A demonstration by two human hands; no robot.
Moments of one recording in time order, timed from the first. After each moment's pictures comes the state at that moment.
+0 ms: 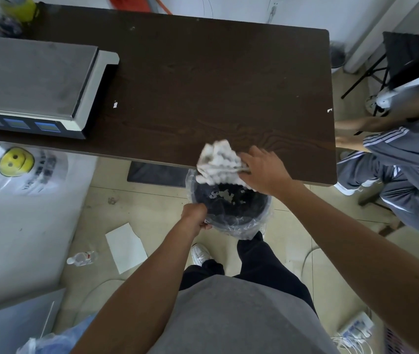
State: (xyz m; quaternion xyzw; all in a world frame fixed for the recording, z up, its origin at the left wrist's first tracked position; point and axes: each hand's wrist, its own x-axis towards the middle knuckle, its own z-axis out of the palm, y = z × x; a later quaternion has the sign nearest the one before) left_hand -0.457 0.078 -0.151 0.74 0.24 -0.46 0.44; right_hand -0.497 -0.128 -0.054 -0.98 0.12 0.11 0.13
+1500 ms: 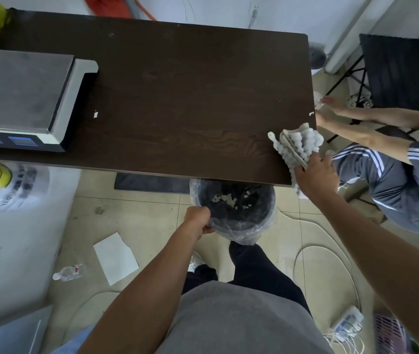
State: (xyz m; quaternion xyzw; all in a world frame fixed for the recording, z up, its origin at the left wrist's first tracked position) left_hand -0.464 0.036 -0.136 0.73 0.23 -0.48 0.43; right_hand -0.571 -0.230 -0.068 -0.86 0.49 0.04 0.10
